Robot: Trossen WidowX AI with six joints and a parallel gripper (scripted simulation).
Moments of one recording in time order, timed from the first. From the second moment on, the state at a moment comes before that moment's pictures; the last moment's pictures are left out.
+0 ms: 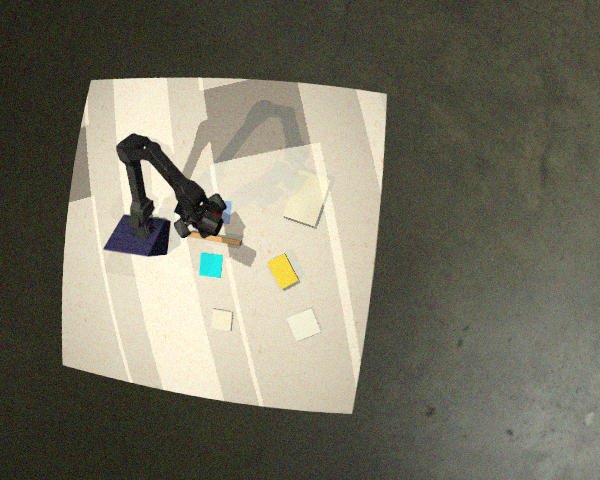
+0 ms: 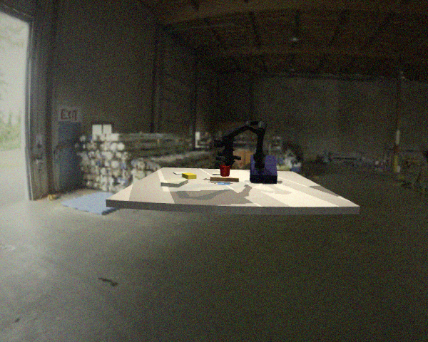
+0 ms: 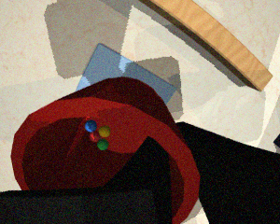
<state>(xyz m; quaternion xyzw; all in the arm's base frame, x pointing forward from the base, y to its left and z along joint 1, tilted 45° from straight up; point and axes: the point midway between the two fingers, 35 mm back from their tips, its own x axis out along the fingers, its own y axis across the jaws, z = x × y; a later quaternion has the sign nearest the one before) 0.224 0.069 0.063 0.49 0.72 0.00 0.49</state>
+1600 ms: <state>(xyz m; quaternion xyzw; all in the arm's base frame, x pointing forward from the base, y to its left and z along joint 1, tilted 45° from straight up) 0.226 -0.007 -0.007 0.49 0.72 -0.01 0.49</state>
